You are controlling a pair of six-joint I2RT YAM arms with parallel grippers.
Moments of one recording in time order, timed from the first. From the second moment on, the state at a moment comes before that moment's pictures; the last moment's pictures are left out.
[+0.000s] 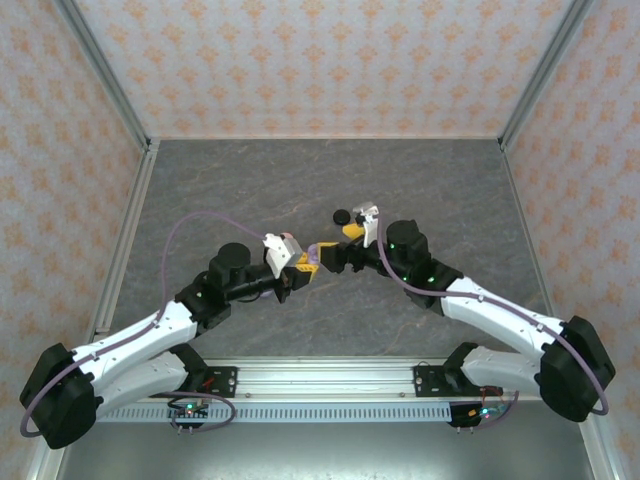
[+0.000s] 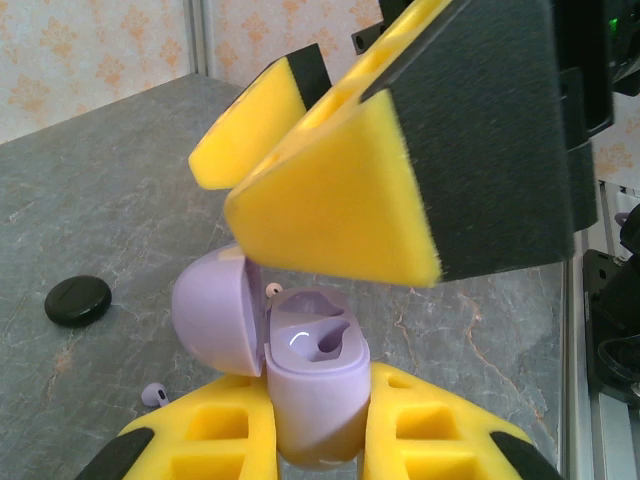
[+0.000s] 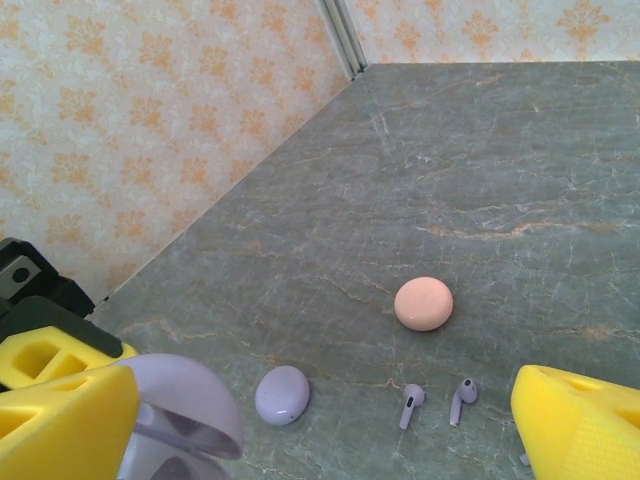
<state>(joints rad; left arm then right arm) -0.68 0.95 0.49 0.20 0.37 -0.01 0.73 1.12 0.66 0.18 -0.25 0.36</state>
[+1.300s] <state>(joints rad) -0.69 0.75 0.45 0.22 0.43 -0.01 0.52 1.84 1.26 -0.58 -0.11 0.54</state>
